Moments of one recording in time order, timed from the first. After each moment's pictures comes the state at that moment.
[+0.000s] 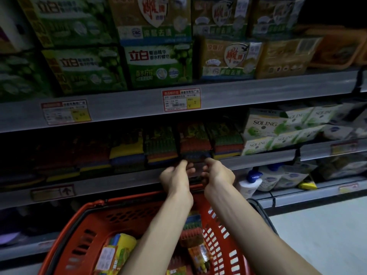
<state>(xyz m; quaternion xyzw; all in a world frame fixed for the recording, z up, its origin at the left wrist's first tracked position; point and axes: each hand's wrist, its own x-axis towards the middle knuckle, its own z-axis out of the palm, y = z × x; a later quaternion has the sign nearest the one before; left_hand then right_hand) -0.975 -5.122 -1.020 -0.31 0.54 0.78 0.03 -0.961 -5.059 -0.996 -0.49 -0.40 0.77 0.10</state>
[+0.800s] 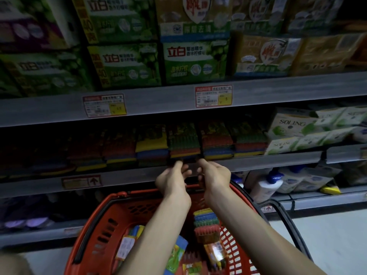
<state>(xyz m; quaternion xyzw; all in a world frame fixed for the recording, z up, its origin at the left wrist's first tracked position) -0.975 -5.185 -1.019 -0.36 0.50 0.79 0.01 -0.961 -5.117 -1.007 -0.39 -0.51 0.77 0.05</state>
